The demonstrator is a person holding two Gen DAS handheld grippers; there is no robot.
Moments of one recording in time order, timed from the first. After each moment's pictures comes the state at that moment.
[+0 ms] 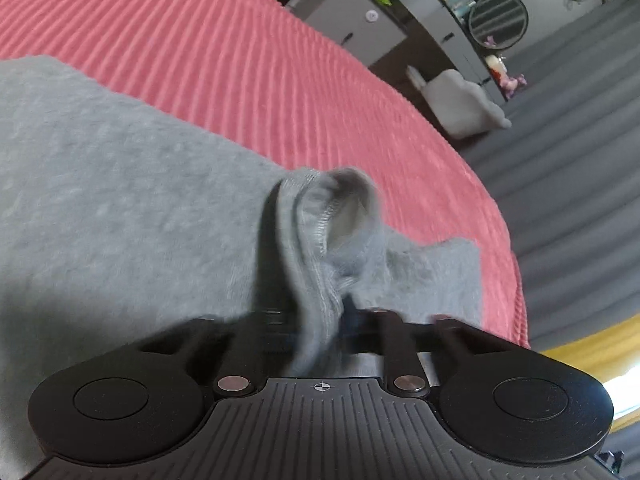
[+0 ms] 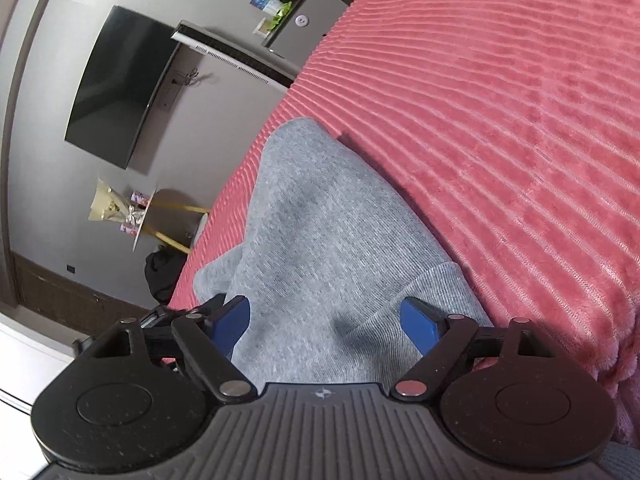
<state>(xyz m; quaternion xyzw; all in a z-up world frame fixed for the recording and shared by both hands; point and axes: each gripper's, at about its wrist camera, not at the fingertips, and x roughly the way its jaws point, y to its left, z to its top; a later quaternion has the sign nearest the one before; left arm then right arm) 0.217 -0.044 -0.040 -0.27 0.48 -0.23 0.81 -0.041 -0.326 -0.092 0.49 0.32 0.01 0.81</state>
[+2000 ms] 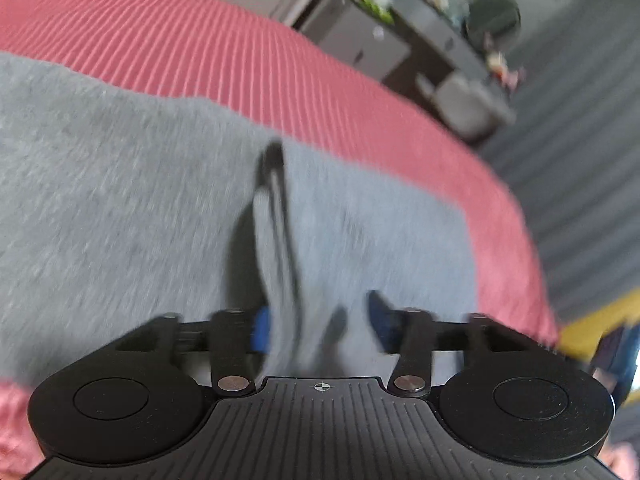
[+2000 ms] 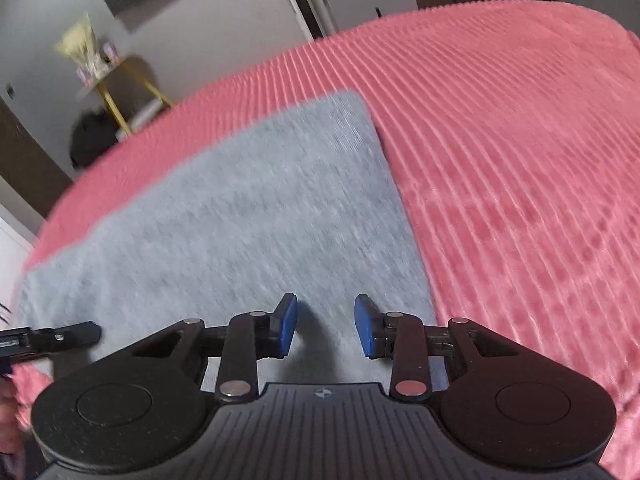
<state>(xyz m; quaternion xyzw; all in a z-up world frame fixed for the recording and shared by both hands) 0.144 0.060 -0.008 -0.25 0.46 -0.21 0.82 0.021 -0.242 -0.051 0.23 0.41 -0.01 0.88</state>
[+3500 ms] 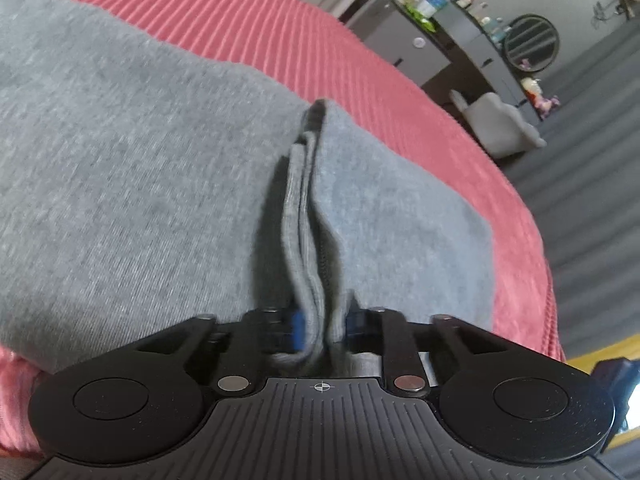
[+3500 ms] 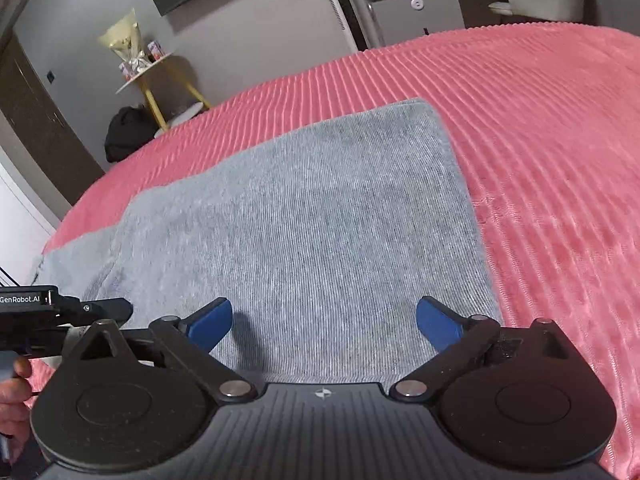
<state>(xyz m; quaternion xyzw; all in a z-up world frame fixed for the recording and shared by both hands) 0.128 0.065 -0.031 -0.26 0.48 -0.16 0.82 0.036 -0.213 -0.085 0.19 0.39 0.04 0.90</state>
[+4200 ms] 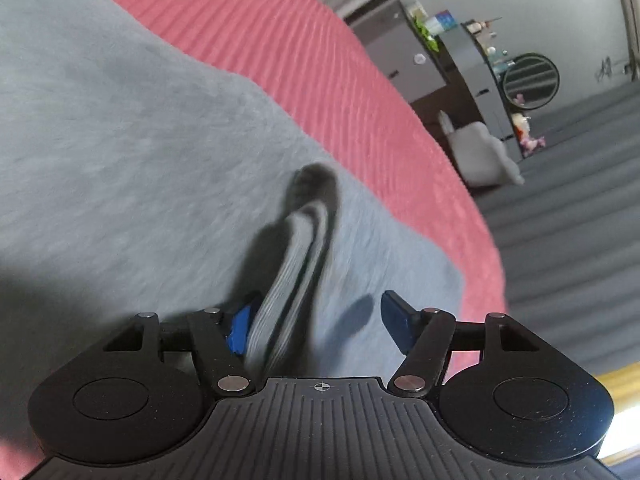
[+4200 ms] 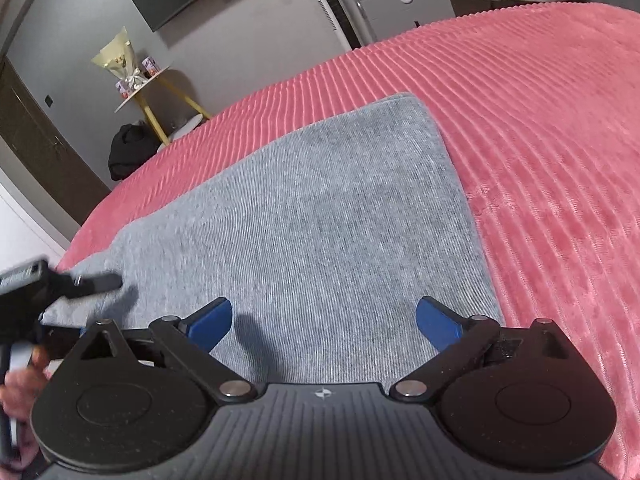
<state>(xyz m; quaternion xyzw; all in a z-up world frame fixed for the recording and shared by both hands) 0.194 0.085 -0.056 -0.37 0.49 -0.20 0.76 0.043 -0.222 -0.087 0.23 0.39 0.04 0.89</state>
